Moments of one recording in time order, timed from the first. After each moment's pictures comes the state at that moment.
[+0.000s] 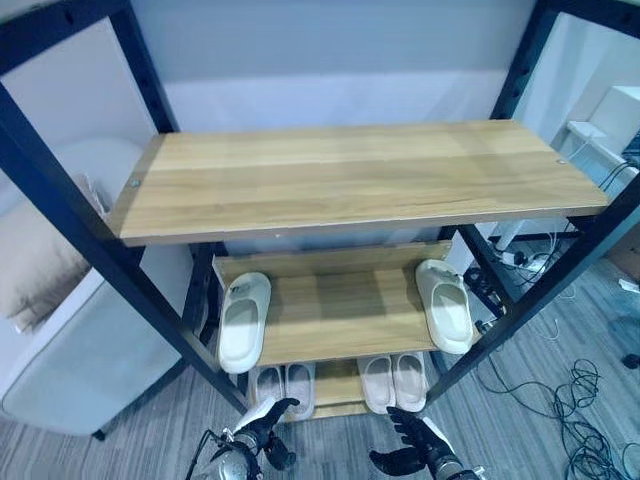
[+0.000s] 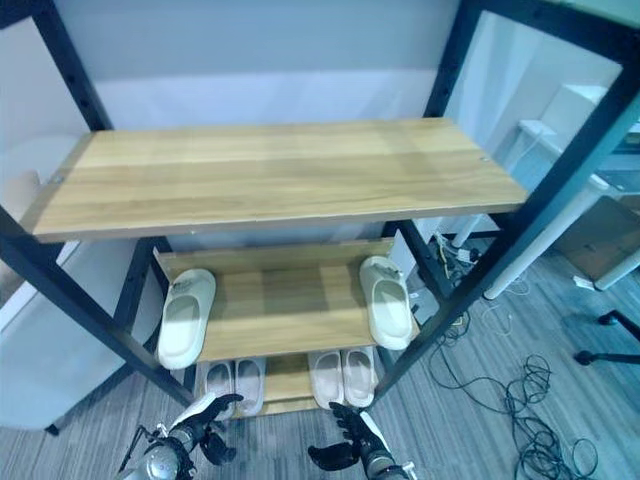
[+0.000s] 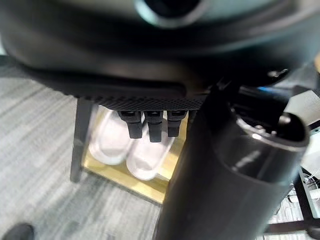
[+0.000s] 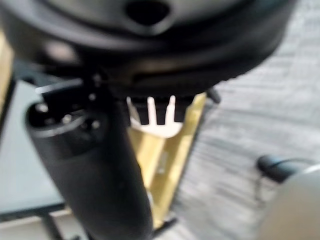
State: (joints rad) left arm -0.10 0.29 -0.55 0.96 0.31 -0.23 0.12; right arm 0.12 -0.35 0.42 0.80 0.05 -0.19 -0.05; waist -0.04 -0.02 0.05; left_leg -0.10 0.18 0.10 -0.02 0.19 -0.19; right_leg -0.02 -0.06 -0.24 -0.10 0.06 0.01
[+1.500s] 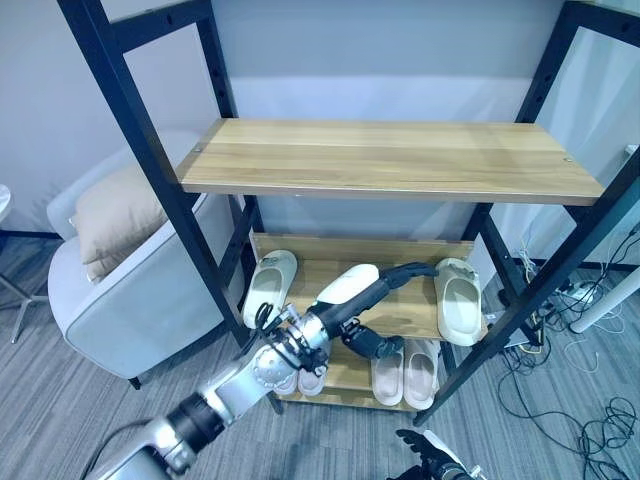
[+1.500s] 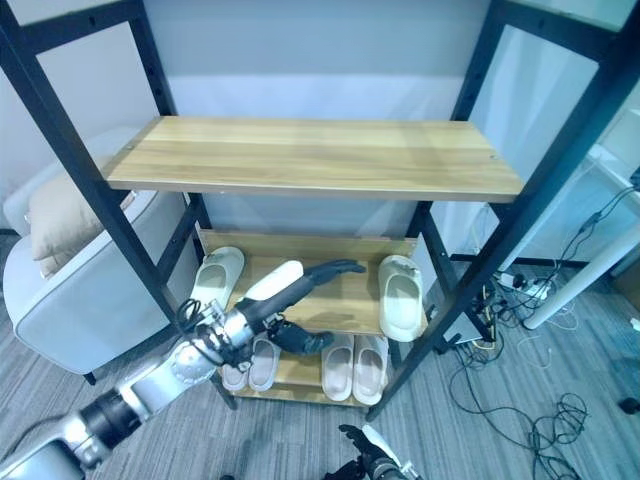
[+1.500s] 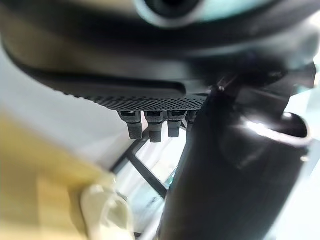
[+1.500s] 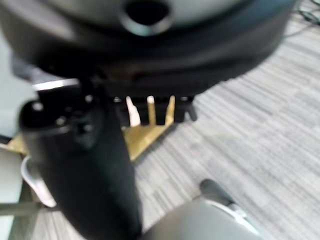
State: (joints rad) left arm -0.53 0.45 -0.75 0.22 0.31 -0.34 0.12; right arm 0.04 -0.32 0.49 1.01 -0.17 -0.16 -0.14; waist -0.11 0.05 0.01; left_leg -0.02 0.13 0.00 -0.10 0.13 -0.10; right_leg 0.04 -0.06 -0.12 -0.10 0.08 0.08
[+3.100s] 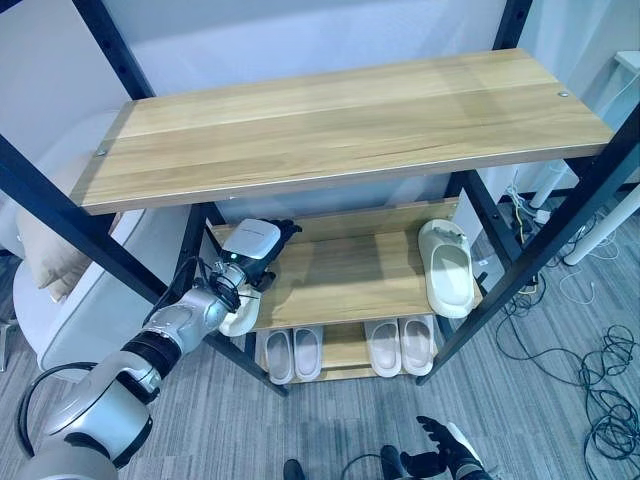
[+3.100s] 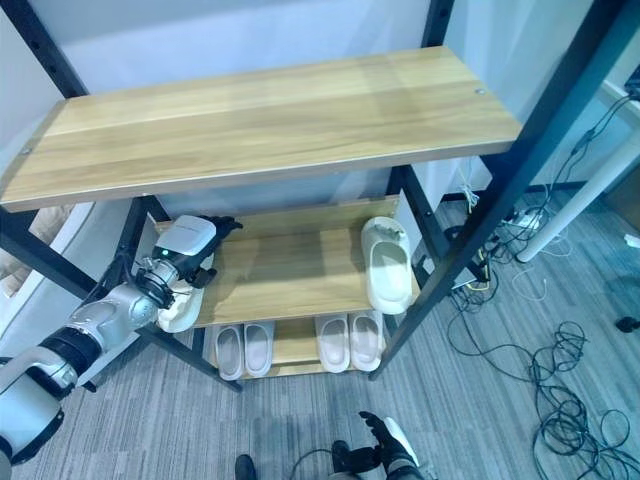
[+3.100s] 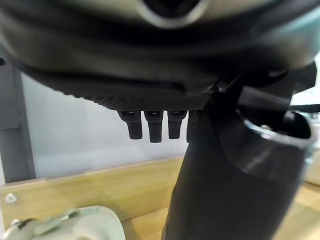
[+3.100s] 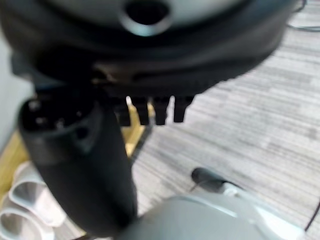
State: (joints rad) left arm -0.73 0.66 -0.73 0.73 0.57 -0.21 0.35; right arm 0.06 -0.34 0.40 1.01 -0.07 -0.21 -0.18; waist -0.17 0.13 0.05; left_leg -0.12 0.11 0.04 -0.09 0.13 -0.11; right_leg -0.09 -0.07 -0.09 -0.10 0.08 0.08
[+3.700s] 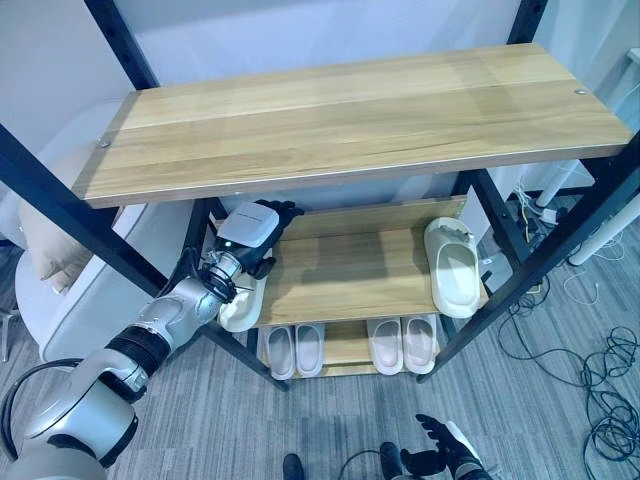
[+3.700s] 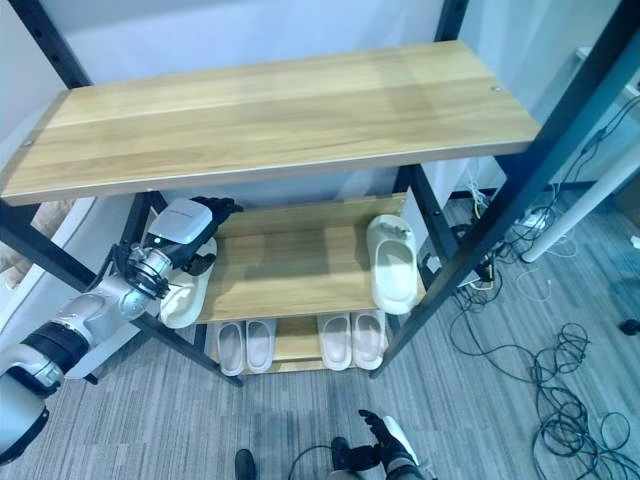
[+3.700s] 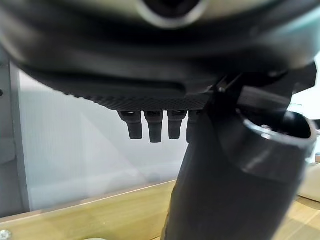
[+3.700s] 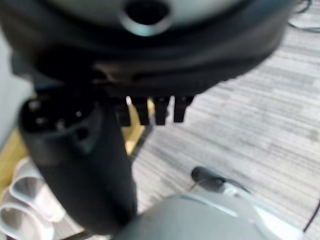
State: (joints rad) left arm -0.73 0.72 -0.72 0.60 0.59 -0.22 0.37; right arm 0.06 -0.34 0.40 1.01 -0.08 -0.22 -0.18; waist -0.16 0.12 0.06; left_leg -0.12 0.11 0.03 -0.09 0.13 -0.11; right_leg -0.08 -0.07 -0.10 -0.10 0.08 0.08
